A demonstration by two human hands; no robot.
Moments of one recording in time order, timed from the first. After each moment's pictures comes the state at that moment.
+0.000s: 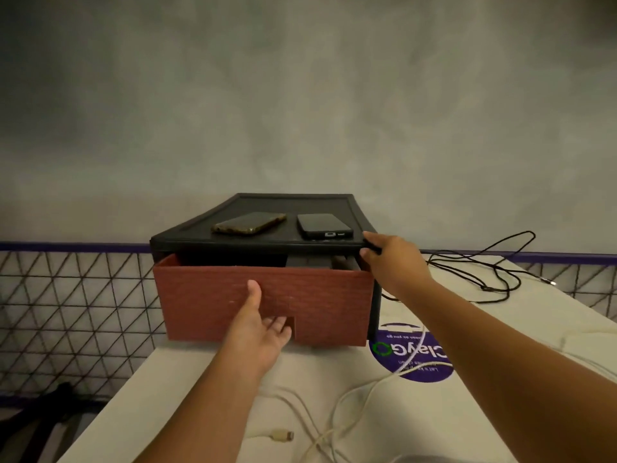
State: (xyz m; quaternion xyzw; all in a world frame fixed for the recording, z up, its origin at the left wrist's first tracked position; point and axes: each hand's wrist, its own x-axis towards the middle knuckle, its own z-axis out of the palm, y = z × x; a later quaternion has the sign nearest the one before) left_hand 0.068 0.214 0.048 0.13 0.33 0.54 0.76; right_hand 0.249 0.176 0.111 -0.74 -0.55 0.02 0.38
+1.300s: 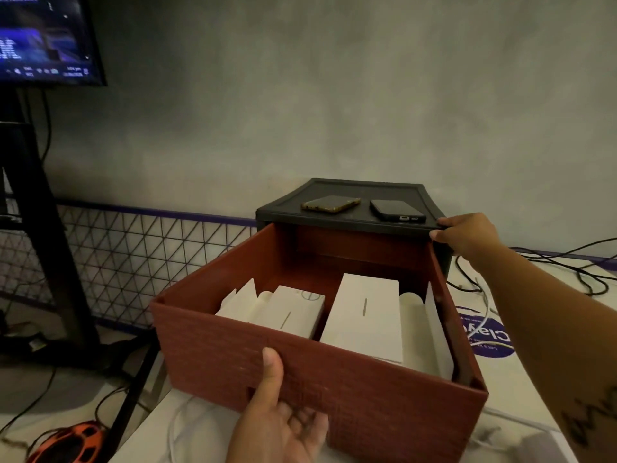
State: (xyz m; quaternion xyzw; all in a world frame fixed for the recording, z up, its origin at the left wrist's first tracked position) left_hand -0.026 0.015 0.057 0.04 0.38 0.55 0.74; right_hand 0.252 0.183 0.129 -0.75 -0.50 0.11 0.42
